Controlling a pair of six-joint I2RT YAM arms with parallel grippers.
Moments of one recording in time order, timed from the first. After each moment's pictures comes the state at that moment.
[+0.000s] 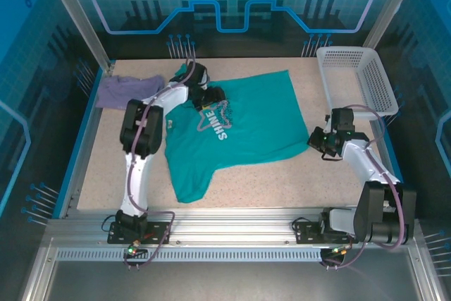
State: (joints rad) left arm -0.26 2.22 1.69 -0.50 0.34 -0.61; right arm -0.10 1.27 0.73 -0.52 -0.22 0.43
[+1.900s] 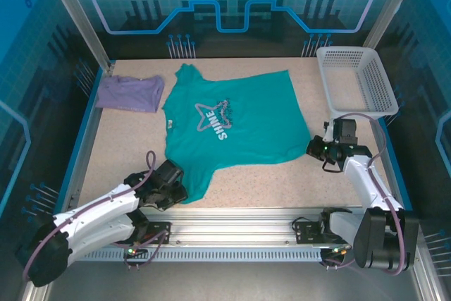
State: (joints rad) left arm -0.68 0.89 0.35 -0.70 0.08 -1.14; right arm -0.10 1.09 0.62 -0.54 -0.30 0.38
